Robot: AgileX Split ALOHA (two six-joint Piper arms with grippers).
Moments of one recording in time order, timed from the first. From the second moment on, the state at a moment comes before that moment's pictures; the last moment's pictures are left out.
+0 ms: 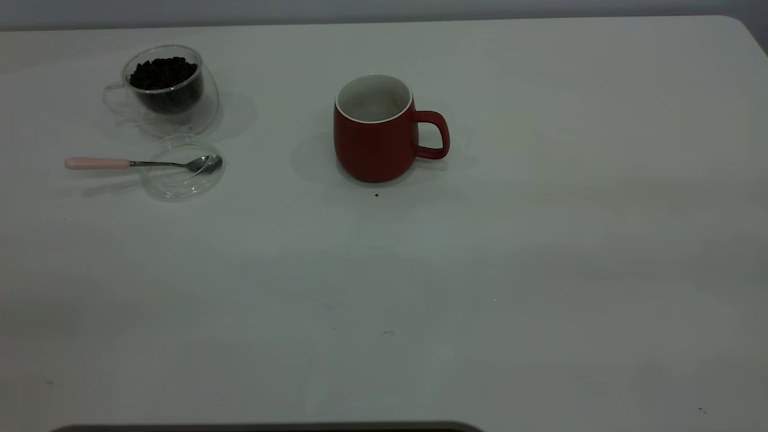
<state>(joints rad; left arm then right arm) 0.01 -0.02 -0.49 -0.11 1.14 0.07 0.08 0.18 -0.47 -0.04 1.11 0.06</state>
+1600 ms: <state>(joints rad) 0.01 0.07 -0.50 -0.11 1.11 0.01 0.08 0.03 -0.47 -0.04 1.12 0.05</state>
